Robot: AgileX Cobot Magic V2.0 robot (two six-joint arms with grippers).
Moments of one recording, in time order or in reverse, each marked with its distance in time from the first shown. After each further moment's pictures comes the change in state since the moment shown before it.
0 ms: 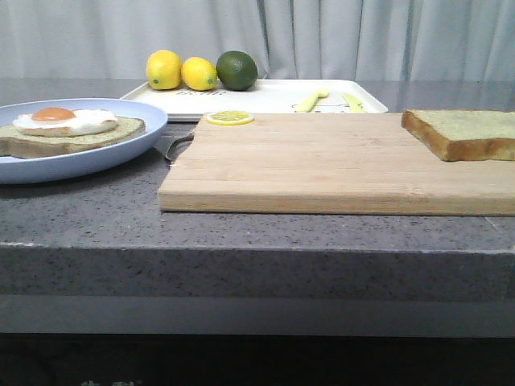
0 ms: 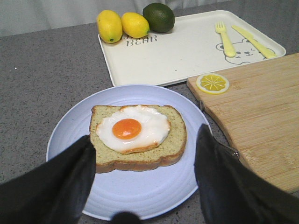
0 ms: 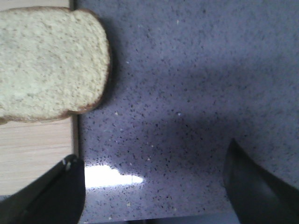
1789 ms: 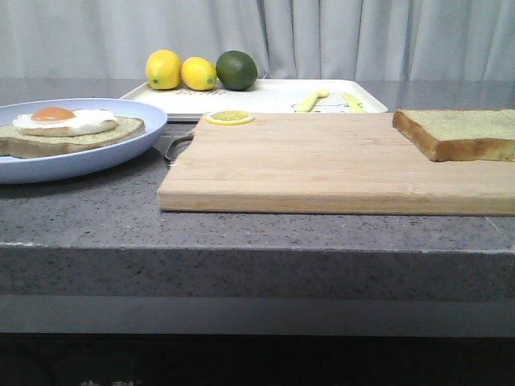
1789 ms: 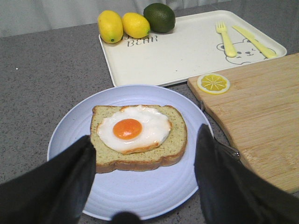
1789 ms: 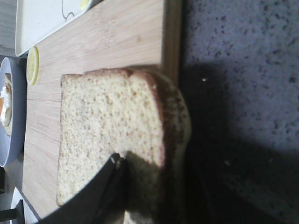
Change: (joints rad) left arm -0.001 0.000 0.000 0.000 0.000 0.001; right arm -0.159 0.602 -0.012 0.904 0.127 -0.663
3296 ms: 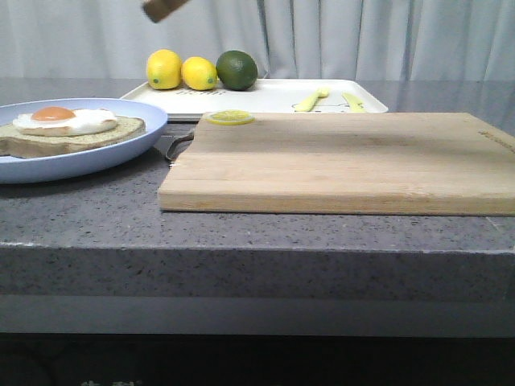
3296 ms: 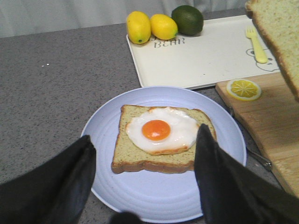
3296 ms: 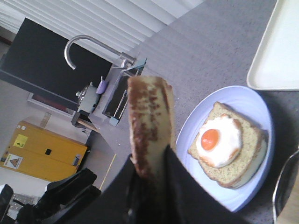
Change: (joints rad) left arm 0.088 0.000 0.000 0.045 -0.006 -0.048; right arm 0.761 -0.303 0.002 0.625 -0.395 0.006
